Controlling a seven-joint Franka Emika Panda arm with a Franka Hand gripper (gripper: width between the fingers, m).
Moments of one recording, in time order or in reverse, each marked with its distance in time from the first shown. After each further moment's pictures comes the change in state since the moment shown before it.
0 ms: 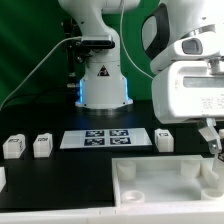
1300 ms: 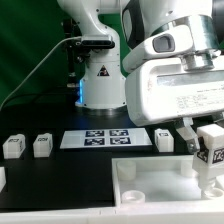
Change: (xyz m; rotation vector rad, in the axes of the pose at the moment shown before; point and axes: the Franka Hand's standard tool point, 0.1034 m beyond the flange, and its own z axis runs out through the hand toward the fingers) arm 0.000 0.038 -0.005 0.096 -0.057 0.012
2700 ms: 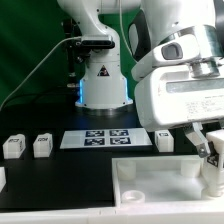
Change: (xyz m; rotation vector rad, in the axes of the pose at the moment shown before) arm -0.002 -0.016 0.009 -0.013 0.077 -0.027
